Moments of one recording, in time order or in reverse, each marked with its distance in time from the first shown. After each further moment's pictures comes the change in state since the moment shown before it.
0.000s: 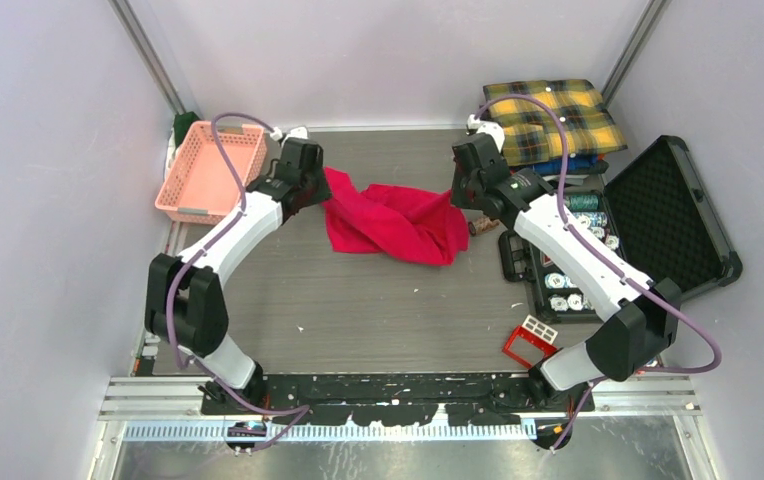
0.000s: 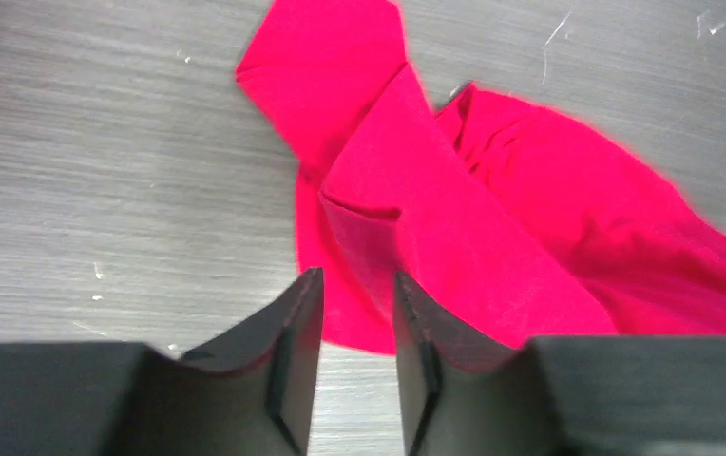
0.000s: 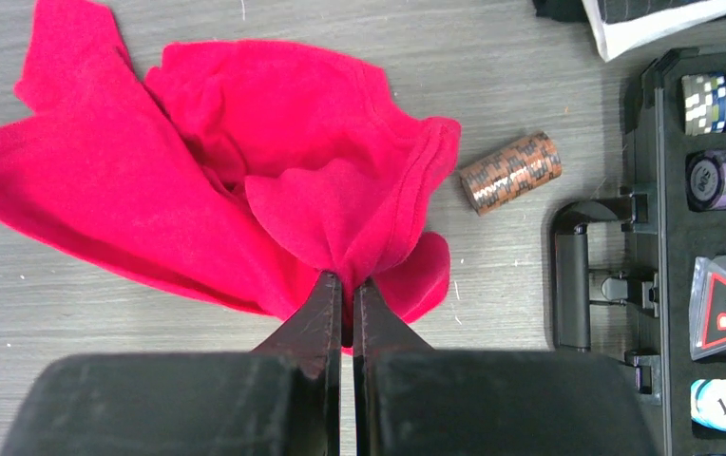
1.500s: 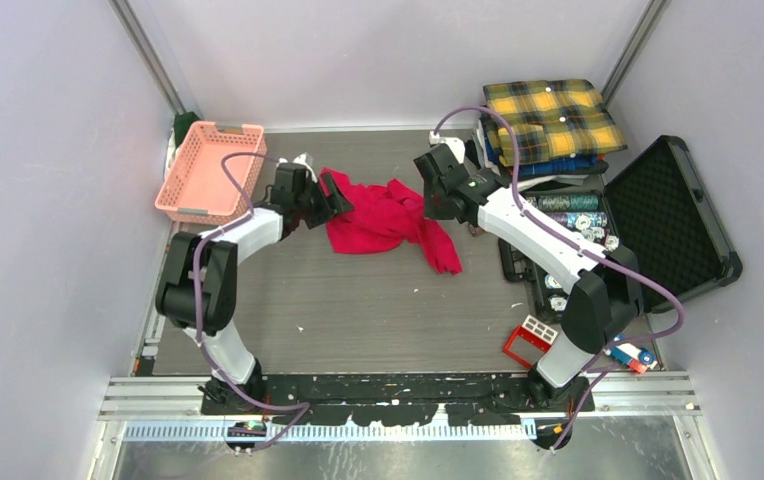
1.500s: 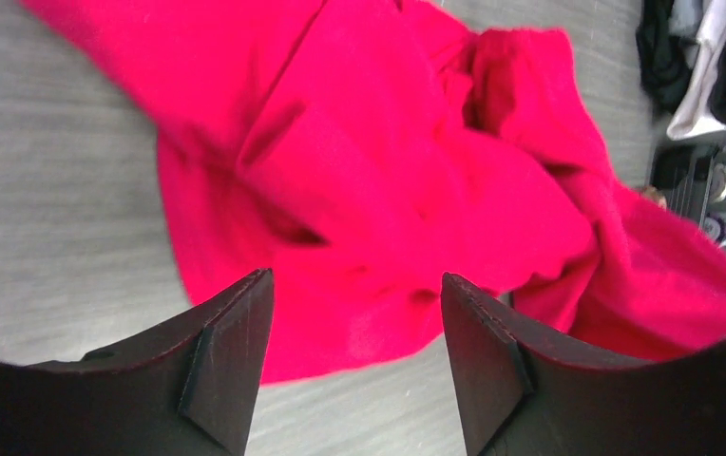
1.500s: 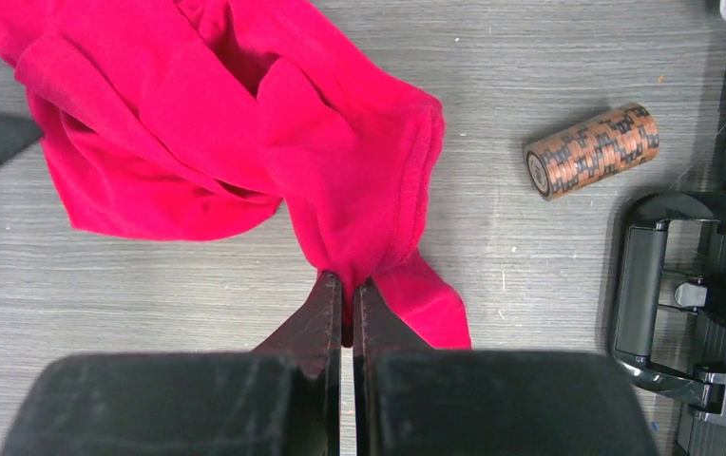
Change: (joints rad) left arm 0.109 0.074 -0.314 0.415 0.453 -0.122; right arm 0.097 0.179 0.045 -0.012 0.001 0.015
